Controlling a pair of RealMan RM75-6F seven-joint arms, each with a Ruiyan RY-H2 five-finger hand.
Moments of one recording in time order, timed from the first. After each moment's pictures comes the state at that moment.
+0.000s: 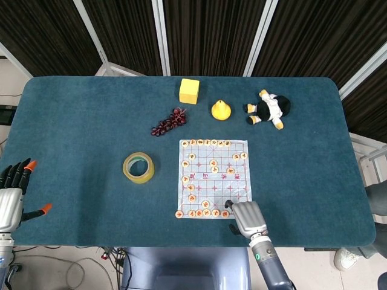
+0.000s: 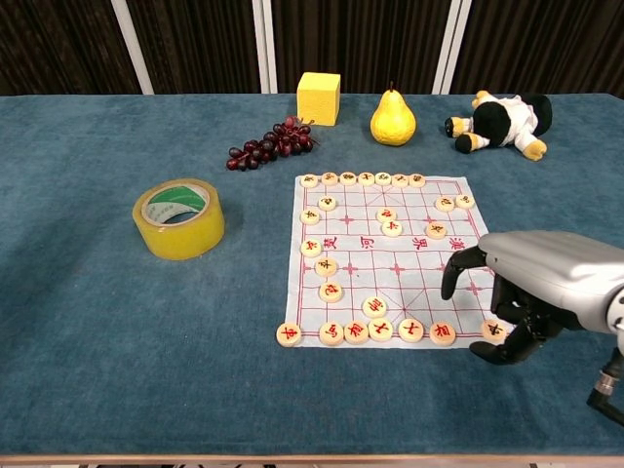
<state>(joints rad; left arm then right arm) -0.11 -1.18 -0.07 -1.64 1.44 1.47 0.07 0.45 -1.61 0.08 -1.99 -0.88 1.28 -0.90</state>
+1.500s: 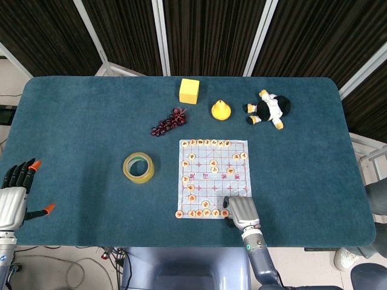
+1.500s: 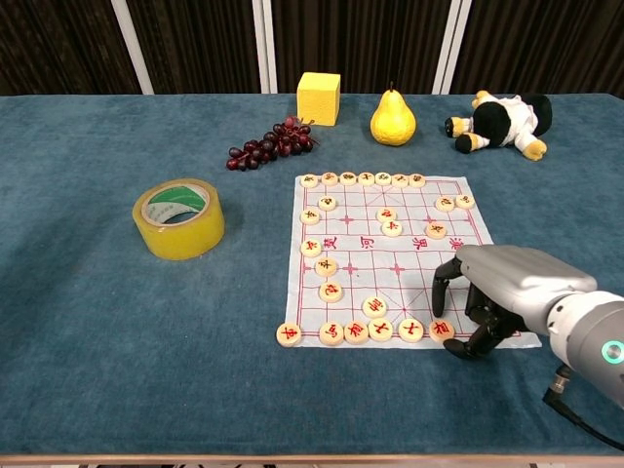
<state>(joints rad) -0.12 -1.18 -0.07 -1.65 1.42 1.44 0.06 0.51 -1.77 0.10 -1.76 -0.83 1.29 -0.79</state>
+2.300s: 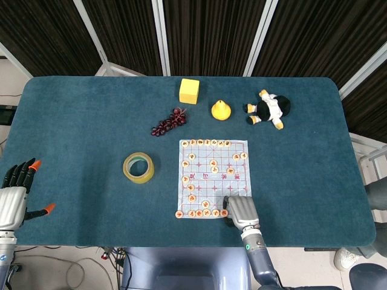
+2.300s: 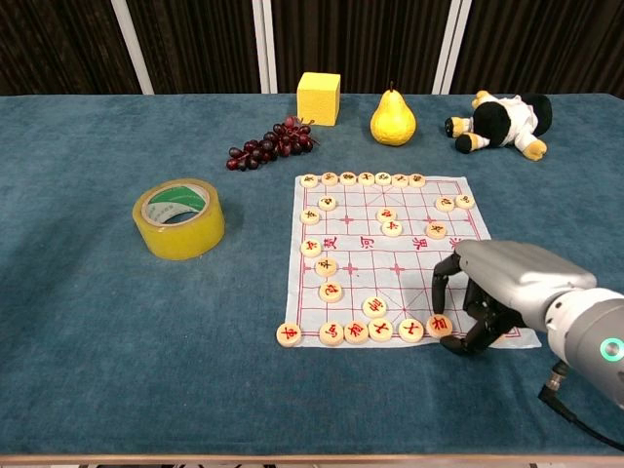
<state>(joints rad) -0.12 -1.18 -0.07 -1.65 1.42 1.44 0.06 0.51 -1.77 0.11 -1.77 -0.84 1.31 -0.79</state>
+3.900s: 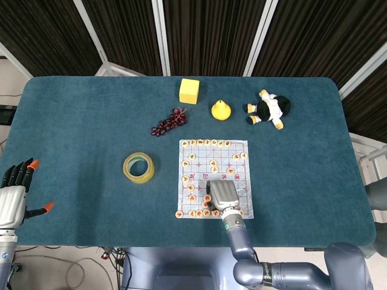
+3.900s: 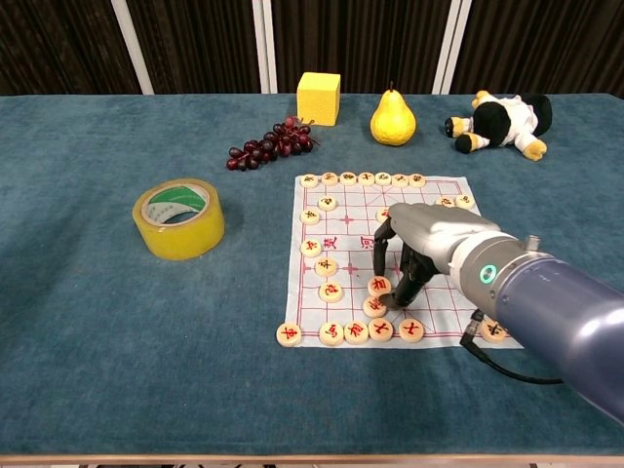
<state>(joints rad) -0.13 -1.20 -0.09 -1.62 1.38 1.43 0.07 0.73 -1.88 0.27 -1.62 -0.62 1.24 -0.86</state>
